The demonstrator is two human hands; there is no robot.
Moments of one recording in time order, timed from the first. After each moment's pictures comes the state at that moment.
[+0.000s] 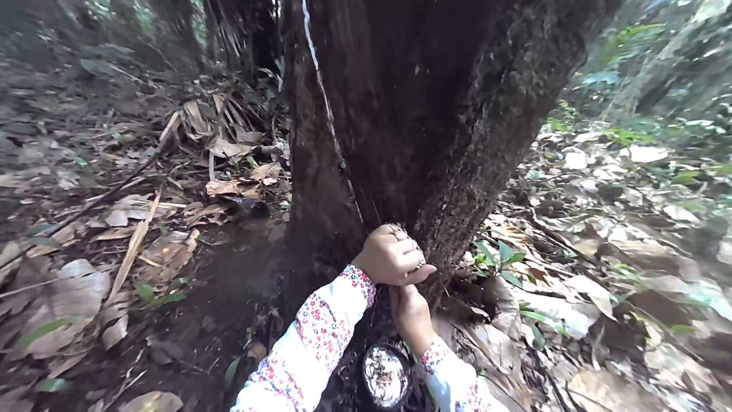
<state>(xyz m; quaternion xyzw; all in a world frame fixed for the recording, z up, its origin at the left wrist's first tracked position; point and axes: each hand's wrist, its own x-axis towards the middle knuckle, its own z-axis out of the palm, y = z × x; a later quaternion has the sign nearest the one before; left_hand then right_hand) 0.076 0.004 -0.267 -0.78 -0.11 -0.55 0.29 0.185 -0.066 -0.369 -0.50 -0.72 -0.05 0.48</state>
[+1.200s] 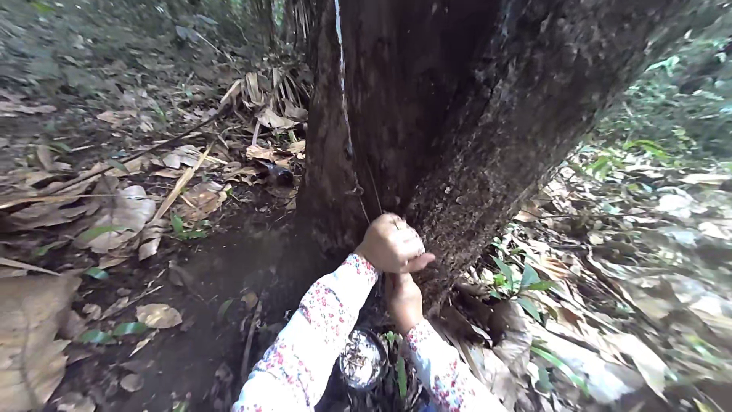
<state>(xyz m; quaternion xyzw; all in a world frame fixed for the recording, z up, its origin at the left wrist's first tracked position) 0.124 -0.004 -0.318 -0.76 -0.23 -0.53 0.31 0.240 -0.053 -0.400 -0.49 -0.77 0.02 0.41</state>
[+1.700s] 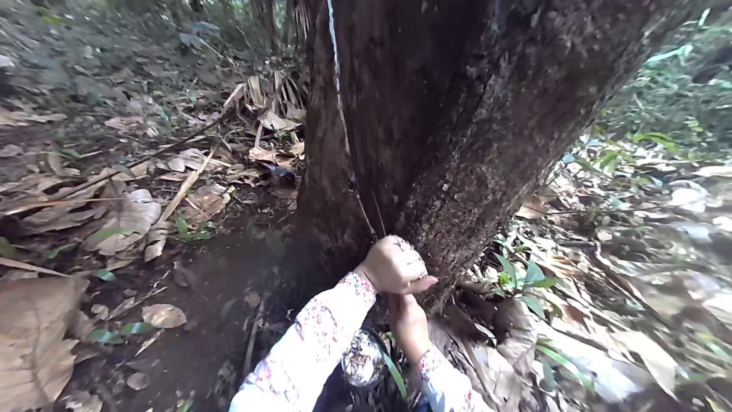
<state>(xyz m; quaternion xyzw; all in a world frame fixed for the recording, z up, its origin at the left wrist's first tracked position) 0.135 -0.019 -0.331 -0.77 -0.22 -0.51 0.31 0.257 -0.075 -0.416 -0.50 -0.77 0.07 0.39</state>
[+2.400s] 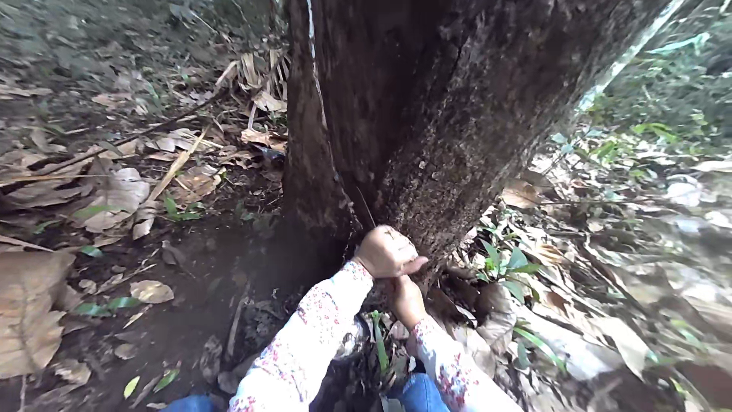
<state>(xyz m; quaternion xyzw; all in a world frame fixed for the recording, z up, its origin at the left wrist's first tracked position) 0.181 -0.019 -0.359 -0.76 -0.31 -0.50 0.28 0.314 -0.051 -0.427 -0.48 -0.81 0.13 0.30</state>
